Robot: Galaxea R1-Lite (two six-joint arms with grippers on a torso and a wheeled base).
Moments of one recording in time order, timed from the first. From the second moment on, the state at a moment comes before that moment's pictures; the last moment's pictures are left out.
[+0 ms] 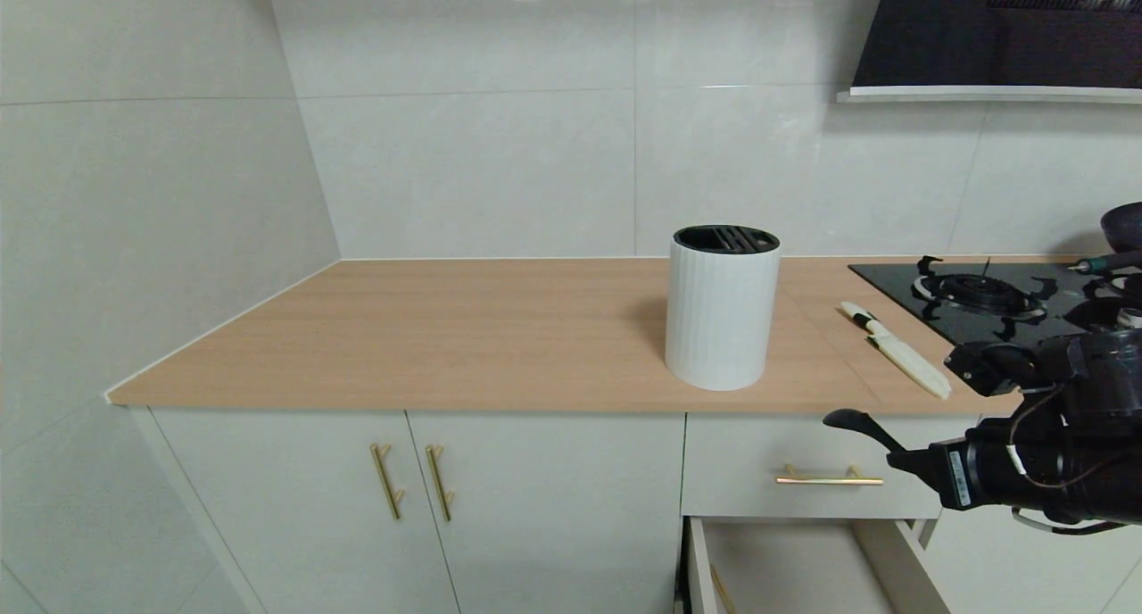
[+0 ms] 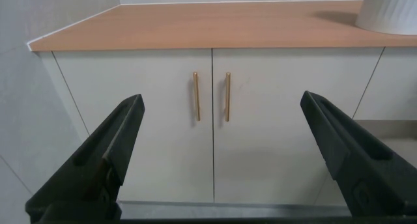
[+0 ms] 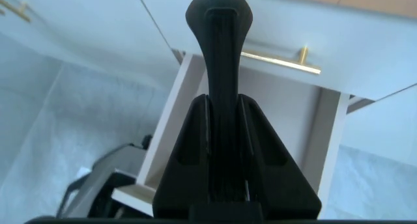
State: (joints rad) left arm 0.00 0.00 0.00 0.00 -0.01 0.00; right arm 0.12 1.60 -0.54 -0.36 0.21 -0.02
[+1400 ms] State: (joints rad) left arm 0.00 0.00 0.00 0.00 -0.01 0.00; right arm 0.13 1.69 -0.51 -0.42 0.21 -0.07
